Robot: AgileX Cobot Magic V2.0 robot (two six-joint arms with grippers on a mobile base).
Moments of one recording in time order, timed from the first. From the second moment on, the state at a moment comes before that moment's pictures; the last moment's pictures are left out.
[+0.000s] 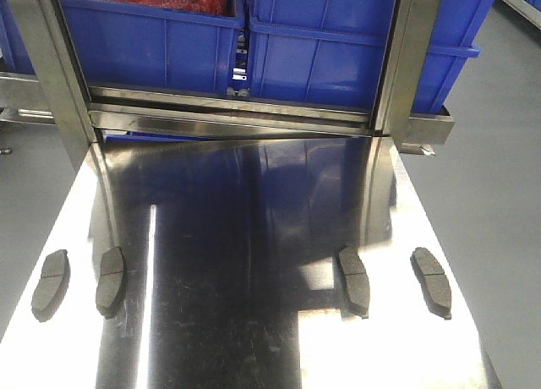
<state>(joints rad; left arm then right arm) 0.01 0.64 -0.61 0.03 0.37 0.01 0.02 -0.01 0.03 0.05 0.06 -0.01</state>
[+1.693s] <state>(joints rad) -0.03 1.76 -1.09 0.04 0.80 -0.19 0.02 -0.01 0.03 0.05 0.06 -0.01</state>
